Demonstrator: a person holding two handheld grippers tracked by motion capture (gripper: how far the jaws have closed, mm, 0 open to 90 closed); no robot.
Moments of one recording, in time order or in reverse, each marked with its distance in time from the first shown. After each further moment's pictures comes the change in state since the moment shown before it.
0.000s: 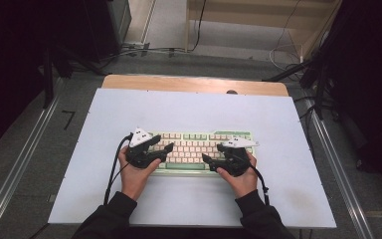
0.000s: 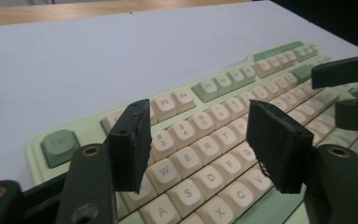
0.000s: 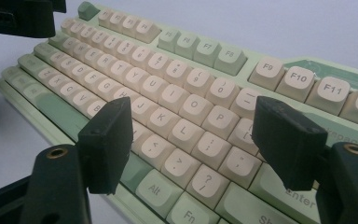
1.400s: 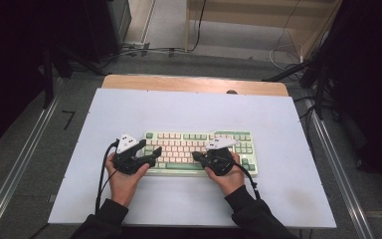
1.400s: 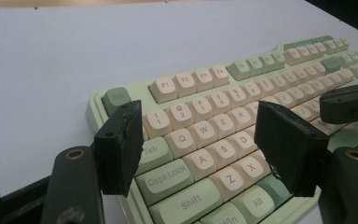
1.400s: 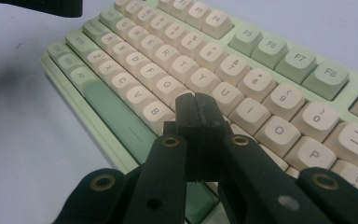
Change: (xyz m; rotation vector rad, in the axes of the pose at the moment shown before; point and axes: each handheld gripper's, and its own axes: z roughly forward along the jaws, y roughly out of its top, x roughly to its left) left arm 0.011 -0.015 -0.025 0.010 0.072 -0.053; right arm 0.027 0.010 0.026 0.063 0.116 -0.140
